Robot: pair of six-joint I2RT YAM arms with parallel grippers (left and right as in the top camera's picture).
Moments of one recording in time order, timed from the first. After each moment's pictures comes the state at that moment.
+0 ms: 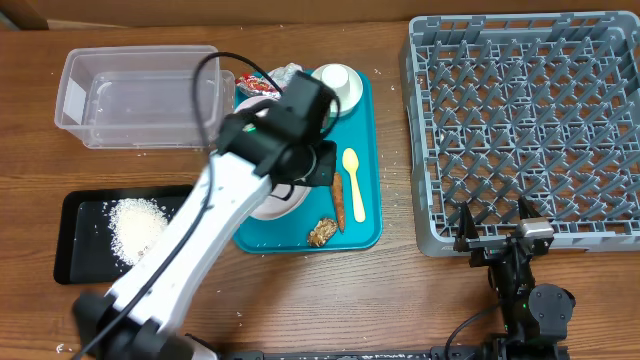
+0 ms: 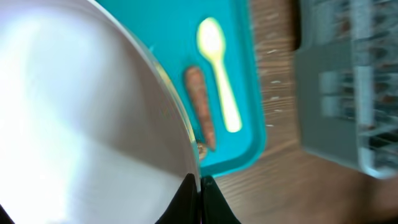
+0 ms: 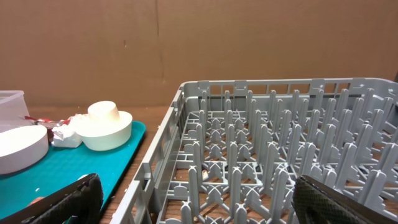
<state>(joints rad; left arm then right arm) -0.55 1.66 1.59 -1.17 0.03 -0.46 -0.05 0.01 0.02 -0.02 -0.14 0.04</state>
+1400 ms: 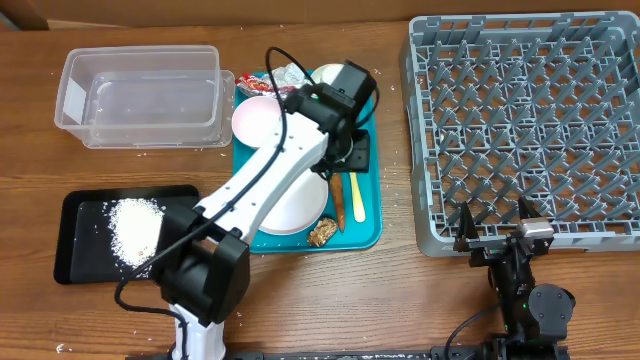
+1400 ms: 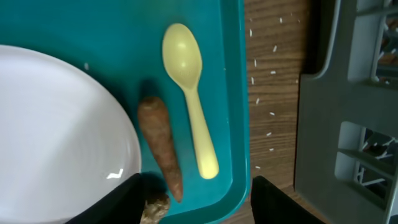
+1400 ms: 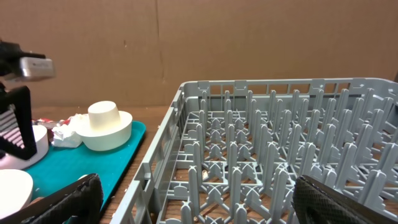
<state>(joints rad) -0.60 2.00 1.75 -1.09 0.11 -0.54 -0.05 0.01 0.02 -0.02 -0.14 0.04</state>
